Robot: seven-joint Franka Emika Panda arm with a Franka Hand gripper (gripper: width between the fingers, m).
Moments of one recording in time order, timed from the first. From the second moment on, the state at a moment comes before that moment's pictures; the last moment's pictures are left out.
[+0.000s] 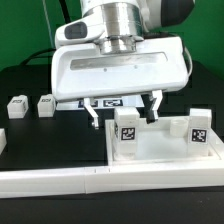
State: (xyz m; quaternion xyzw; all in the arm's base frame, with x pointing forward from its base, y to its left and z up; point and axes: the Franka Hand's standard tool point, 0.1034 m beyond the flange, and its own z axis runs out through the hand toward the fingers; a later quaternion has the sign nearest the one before) arm 0.627 0.007 0.085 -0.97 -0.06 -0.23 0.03
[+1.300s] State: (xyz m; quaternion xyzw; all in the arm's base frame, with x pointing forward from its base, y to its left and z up) arm 0.626 0.006 0.075 -0.99 -0.02 -0.09 0.08
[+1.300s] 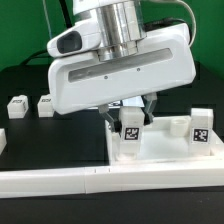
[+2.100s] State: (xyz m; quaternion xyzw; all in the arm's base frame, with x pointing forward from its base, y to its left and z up) arm 0.628 -0.002 0.071 -0.91 0.39 -0.07 0.11
